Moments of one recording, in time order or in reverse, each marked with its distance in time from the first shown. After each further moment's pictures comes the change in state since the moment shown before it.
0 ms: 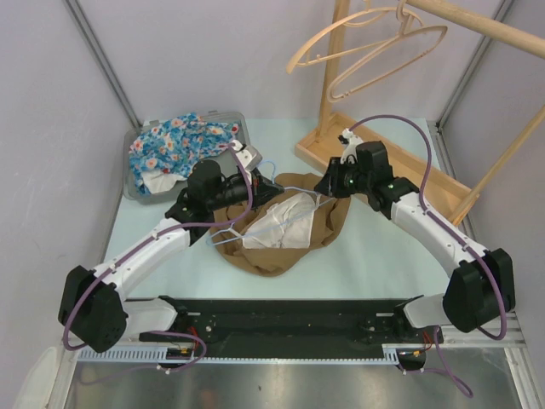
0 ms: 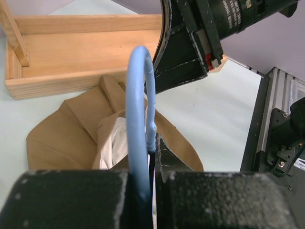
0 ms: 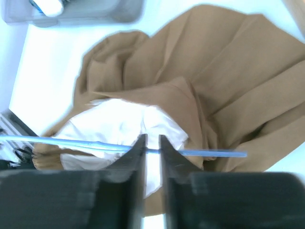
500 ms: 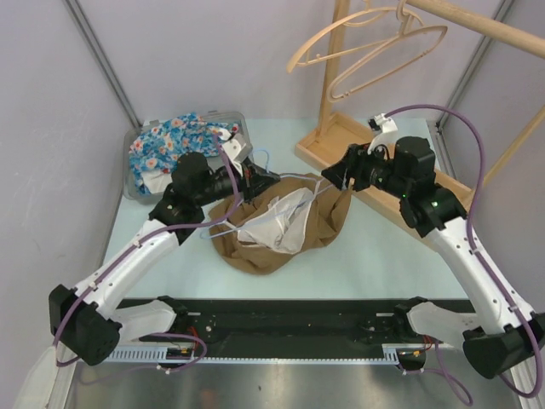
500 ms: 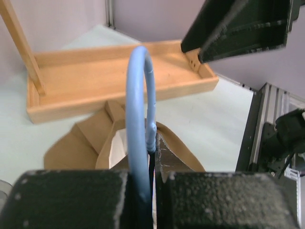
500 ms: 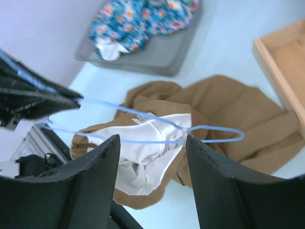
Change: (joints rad) left arm 0.000 -0.093 0.091 -0.107 -0.010 0.002; right arm -0.002 -0.284 0.126 -0.115 0.008 -0.039
